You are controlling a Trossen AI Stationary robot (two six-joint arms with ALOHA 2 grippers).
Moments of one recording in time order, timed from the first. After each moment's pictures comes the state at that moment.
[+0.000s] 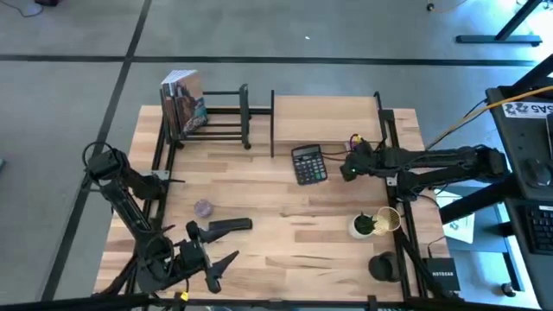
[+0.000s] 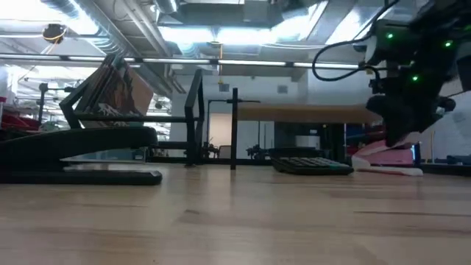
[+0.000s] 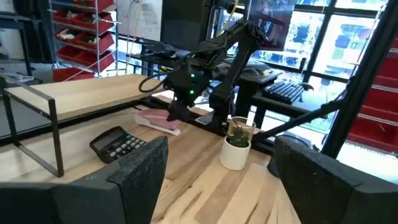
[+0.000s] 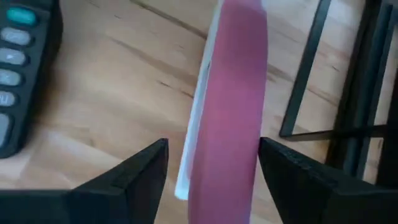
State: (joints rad) left arm -1.01 1.64 1.03 0.66 -1.53 -0.15; right arm -0.20 1.04 0.53 -0.86 0.48 0.88
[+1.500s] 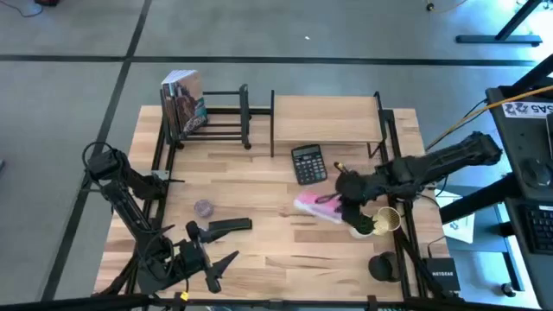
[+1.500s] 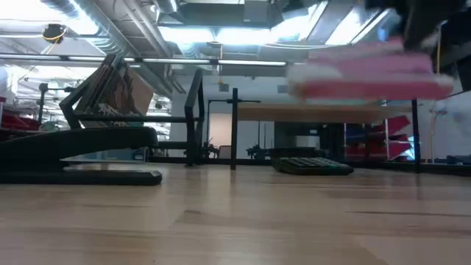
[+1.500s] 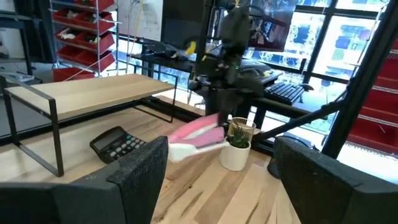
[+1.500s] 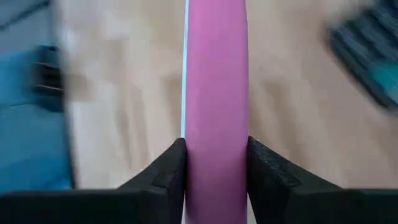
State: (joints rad) left arm -1.00 1.64 1.03 0.67 -1.53 -0.15; right arm 0.35 1.16 0.91 -0.66 -0.04 0.62
